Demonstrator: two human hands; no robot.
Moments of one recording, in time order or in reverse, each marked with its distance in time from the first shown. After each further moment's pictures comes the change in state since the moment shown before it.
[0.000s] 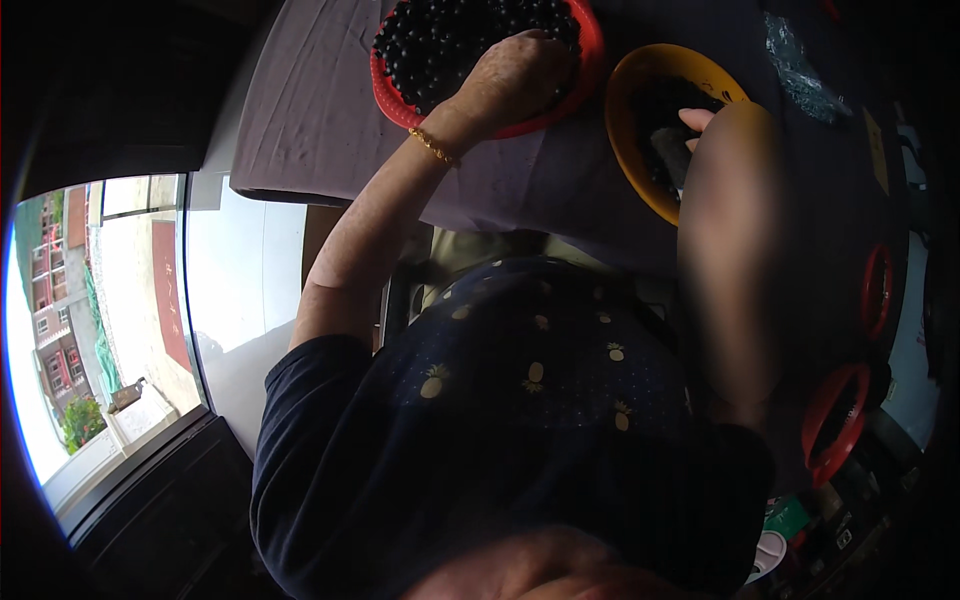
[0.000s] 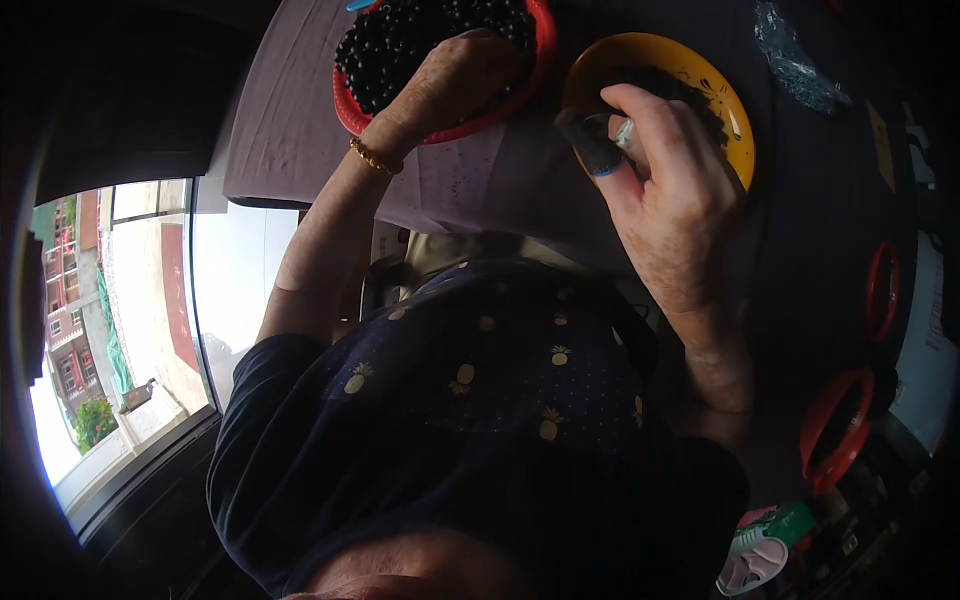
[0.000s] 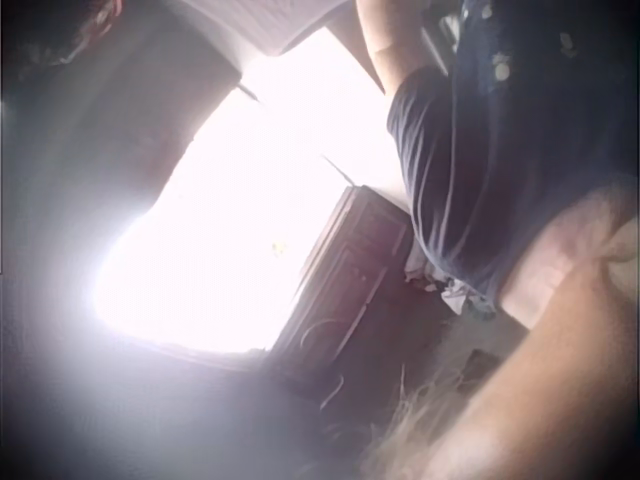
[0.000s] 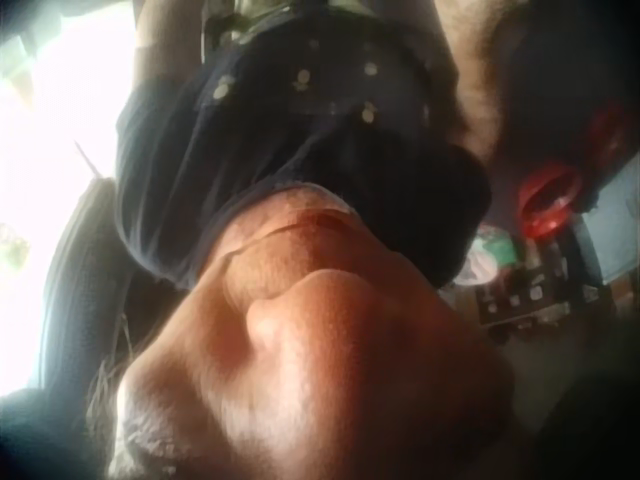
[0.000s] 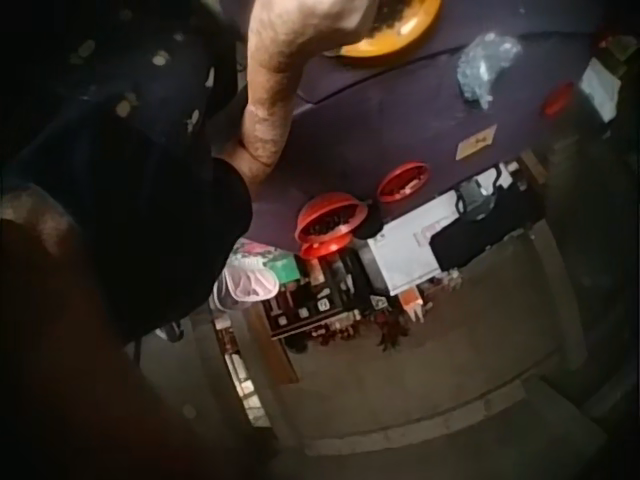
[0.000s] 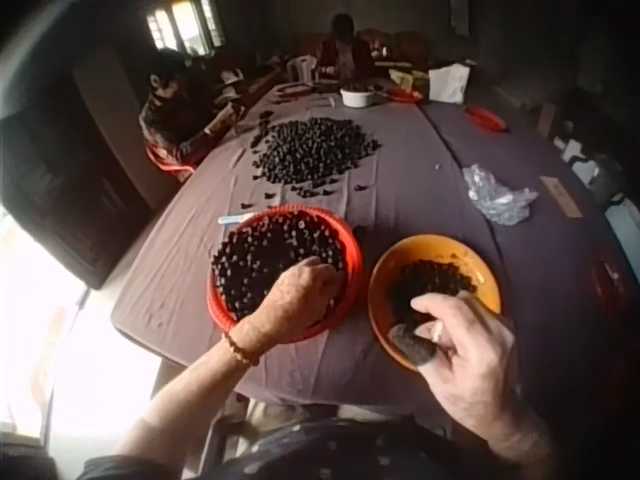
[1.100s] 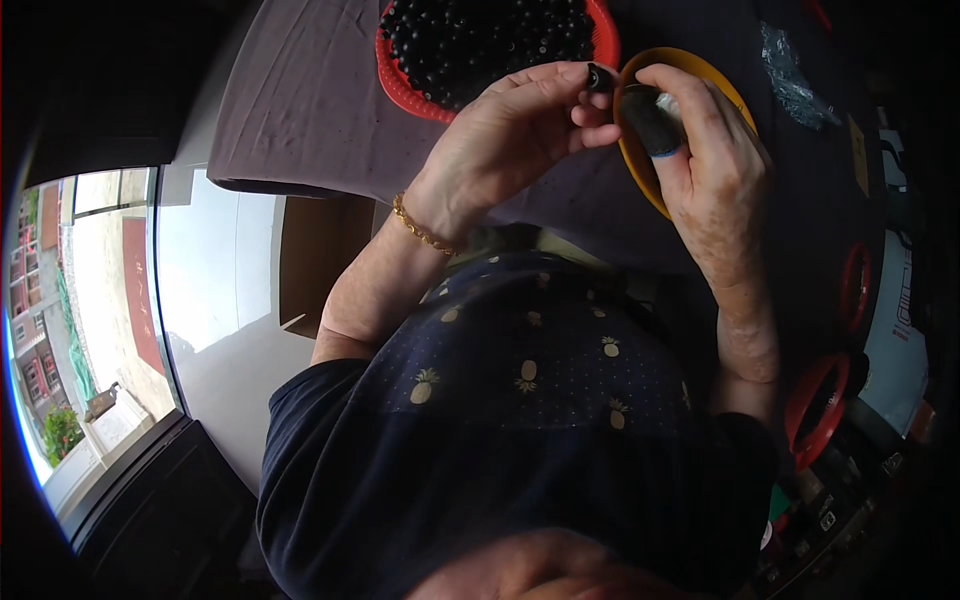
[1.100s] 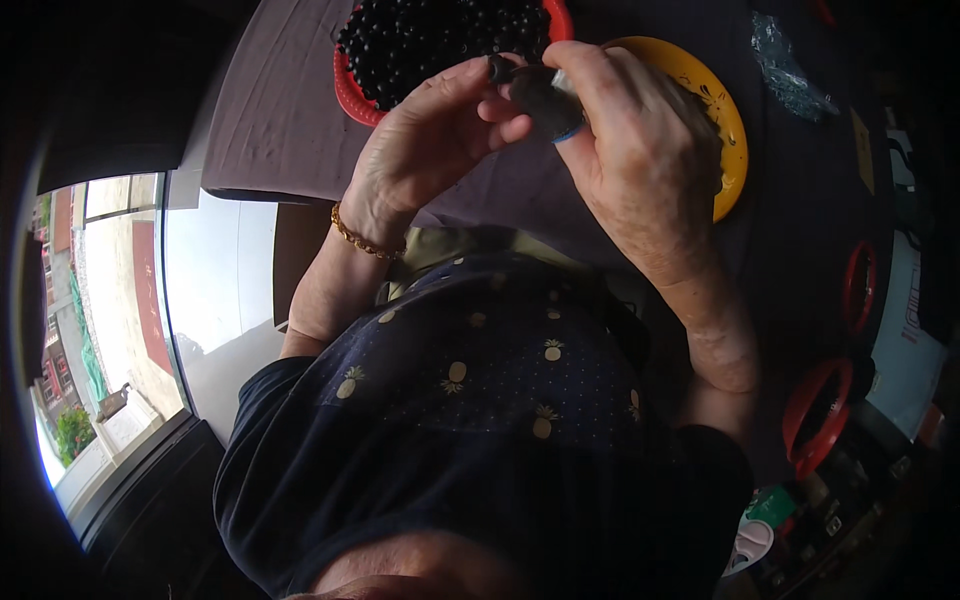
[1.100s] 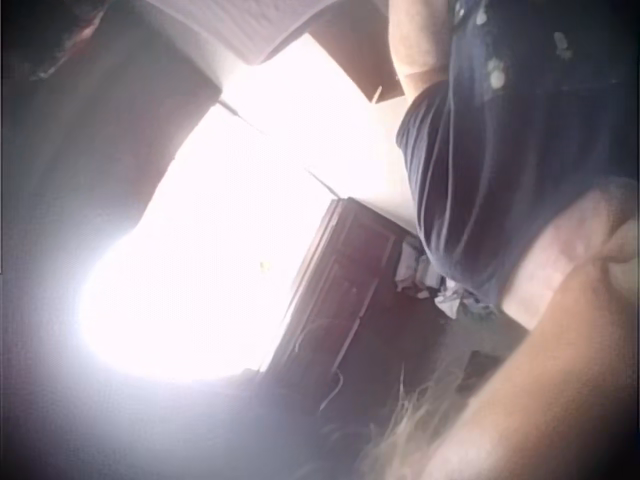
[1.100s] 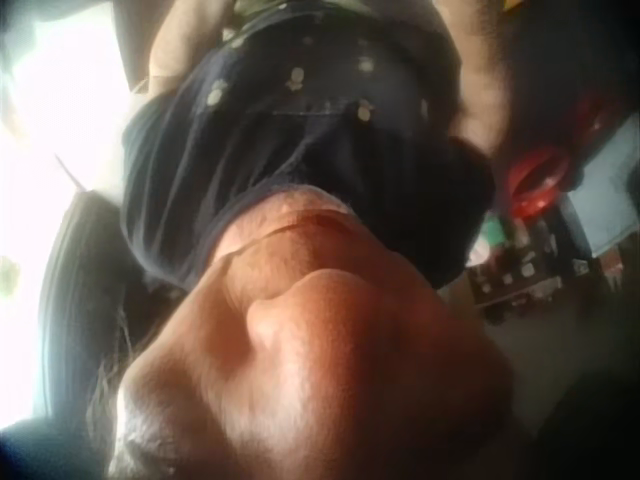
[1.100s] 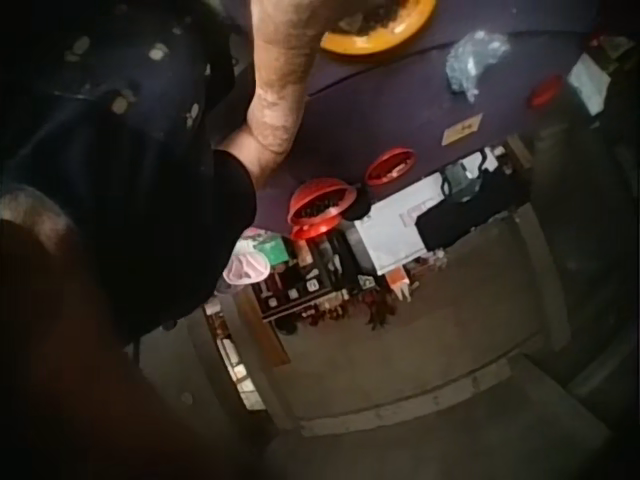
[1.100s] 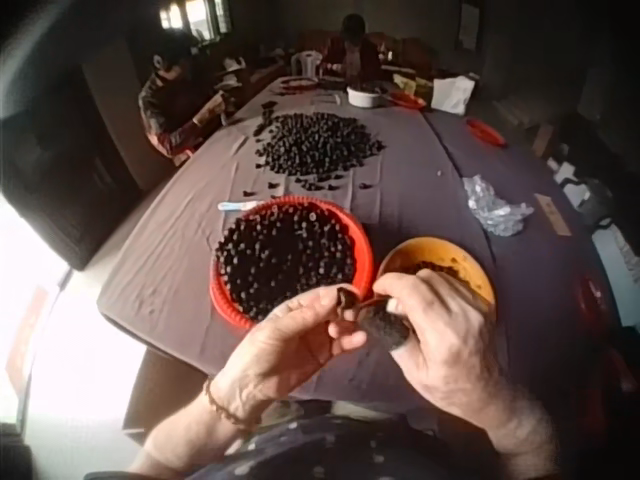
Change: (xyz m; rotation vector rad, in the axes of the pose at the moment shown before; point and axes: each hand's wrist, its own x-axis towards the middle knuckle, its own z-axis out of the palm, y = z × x) left_hand -0.039 0.063 -0.056 -2.366 0.222 -0.605; right_hand 0.035 -0.017 0.023 -0.158 -0.085 -0.275
